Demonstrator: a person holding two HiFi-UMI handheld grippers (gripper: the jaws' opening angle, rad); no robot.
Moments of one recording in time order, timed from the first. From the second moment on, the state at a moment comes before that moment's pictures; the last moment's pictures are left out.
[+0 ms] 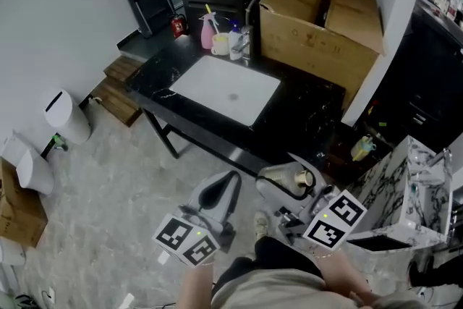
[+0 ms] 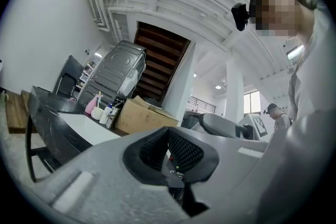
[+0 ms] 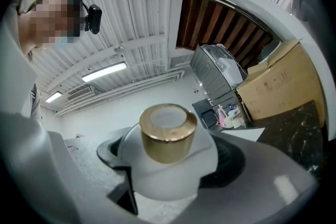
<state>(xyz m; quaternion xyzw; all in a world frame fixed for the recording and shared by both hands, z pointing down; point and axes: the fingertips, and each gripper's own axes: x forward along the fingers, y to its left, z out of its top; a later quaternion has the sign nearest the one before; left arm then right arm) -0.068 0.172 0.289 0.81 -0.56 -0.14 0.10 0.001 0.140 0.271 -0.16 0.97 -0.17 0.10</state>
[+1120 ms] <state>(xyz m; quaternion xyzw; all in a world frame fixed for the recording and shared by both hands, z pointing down) -0.048 -0.080 0.297 0.86 -0.49 -0.09 0.11 0.011 -0.115 0.272 -0.21 0.95 -0.16 0.13</state>
